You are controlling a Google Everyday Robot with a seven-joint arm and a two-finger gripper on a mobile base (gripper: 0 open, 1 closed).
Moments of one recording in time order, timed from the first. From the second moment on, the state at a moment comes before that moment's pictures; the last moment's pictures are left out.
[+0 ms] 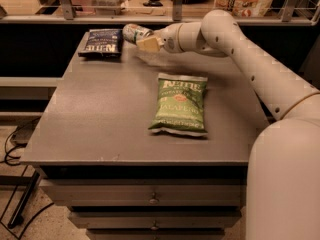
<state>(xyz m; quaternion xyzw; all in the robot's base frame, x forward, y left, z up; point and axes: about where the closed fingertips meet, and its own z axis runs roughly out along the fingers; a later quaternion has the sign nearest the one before) 0.819 0.042 0.888 -0.38 0.71 0.28 0.52</state>
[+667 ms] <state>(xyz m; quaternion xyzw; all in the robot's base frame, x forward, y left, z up) 0.817 0.053 0.870 -0.38 0.72 0.29 0.50</state>
